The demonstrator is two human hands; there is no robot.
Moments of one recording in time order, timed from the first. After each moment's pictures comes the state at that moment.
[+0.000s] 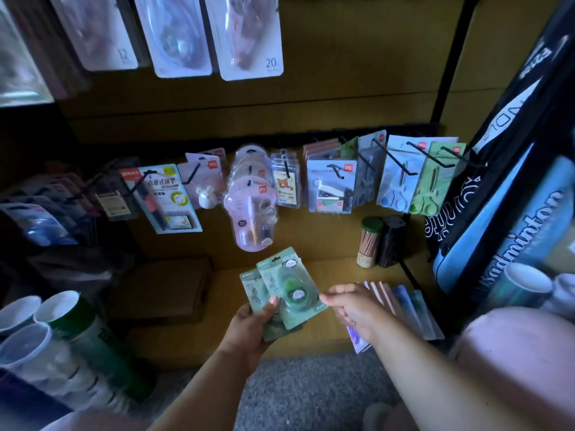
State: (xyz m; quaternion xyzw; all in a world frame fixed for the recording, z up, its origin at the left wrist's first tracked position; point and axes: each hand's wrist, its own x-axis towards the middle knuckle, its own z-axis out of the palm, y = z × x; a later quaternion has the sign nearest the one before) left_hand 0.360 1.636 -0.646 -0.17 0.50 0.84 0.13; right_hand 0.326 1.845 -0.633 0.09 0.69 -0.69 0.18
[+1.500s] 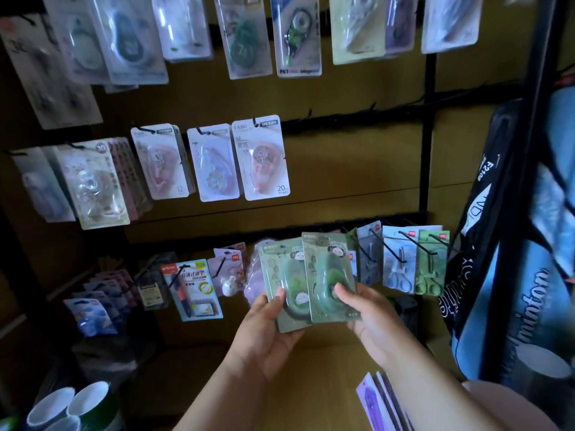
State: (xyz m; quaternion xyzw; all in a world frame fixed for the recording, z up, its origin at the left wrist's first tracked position) left_hand 0.362 1.665 -0.464 0.01 0.40 0.91 0.09; right_hand 0.340 1.838 -0.479 -0.08 0.52 -0.85 0.01
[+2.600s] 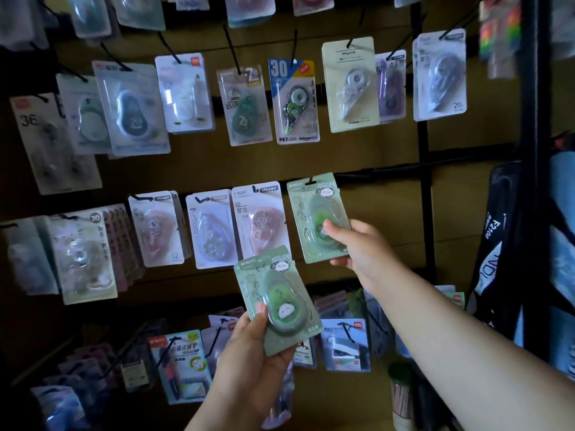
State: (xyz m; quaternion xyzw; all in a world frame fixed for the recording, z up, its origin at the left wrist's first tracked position) left_hand 0.339 1.666 -0.373 0.01 0.36 0.93 -0.01; right_hand 0.257 1.837 -0.298 -0.14 0.62 -0.76 -0.15
